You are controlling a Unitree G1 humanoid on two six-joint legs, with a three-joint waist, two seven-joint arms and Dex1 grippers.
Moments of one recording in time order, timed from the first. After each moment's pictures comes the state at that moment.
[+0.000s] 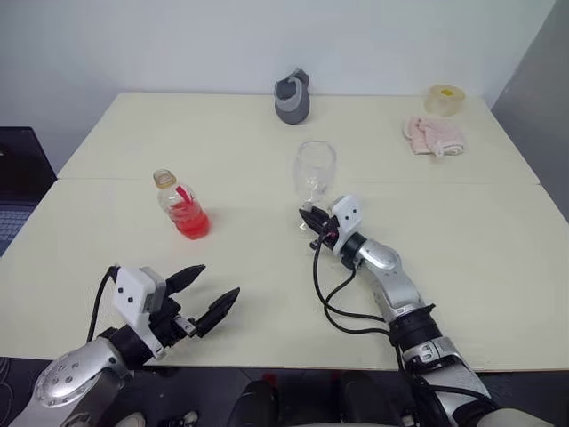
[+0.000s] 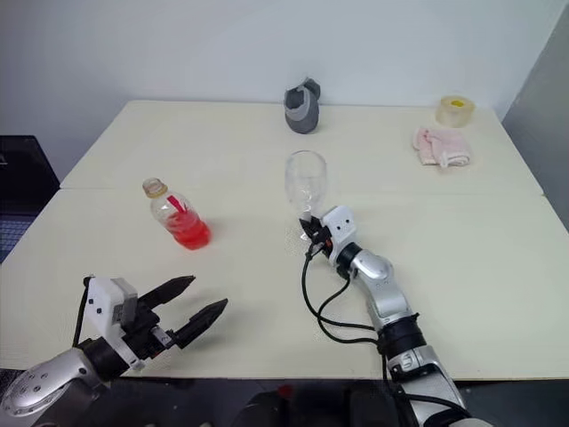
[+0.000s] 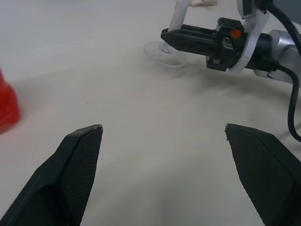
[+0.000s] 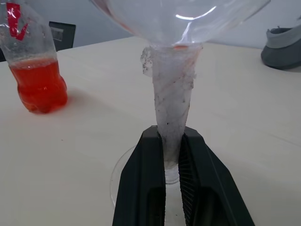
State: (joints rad) left arm 0.46 0.56 0.39 -0.74 -0.68 0.53 -0.57; right arm -0.54 -0.03 0.16 0.43 0.10 -0.08 0.53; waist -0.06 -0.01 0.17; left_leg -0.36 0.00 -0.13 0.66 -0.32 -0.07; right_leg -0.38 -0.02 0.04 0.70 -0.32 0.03
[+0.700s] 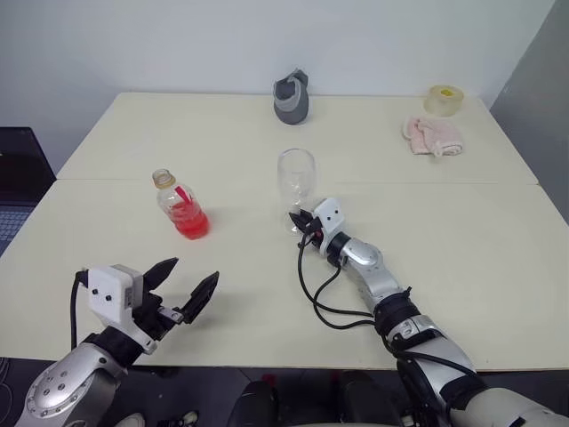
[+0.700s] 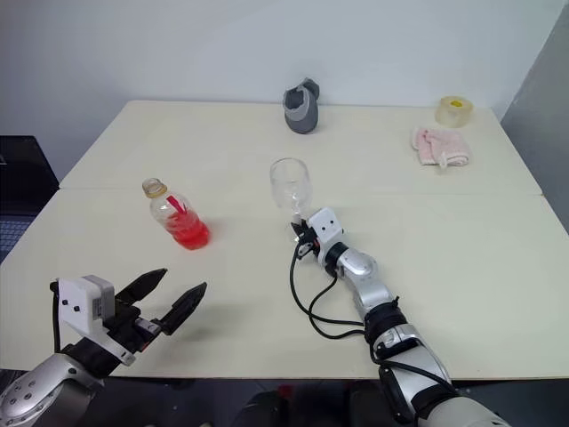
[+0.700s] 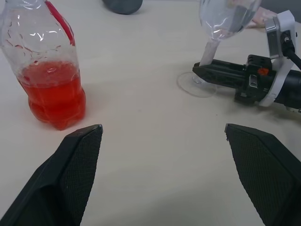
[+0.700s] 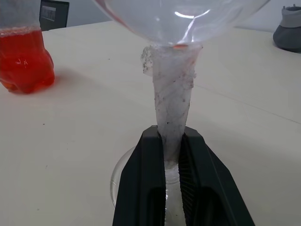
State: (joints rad) left arm 0.43 0.49 0.43 -0.75 -0.67 0.51 -0.45; right arm -0.68 0.02 0.16 0.80 0.03 -0.27 0.48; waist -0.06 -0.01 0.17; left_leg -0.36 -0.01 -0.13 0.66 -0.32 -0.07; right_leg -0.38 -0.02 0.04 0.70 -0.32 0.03
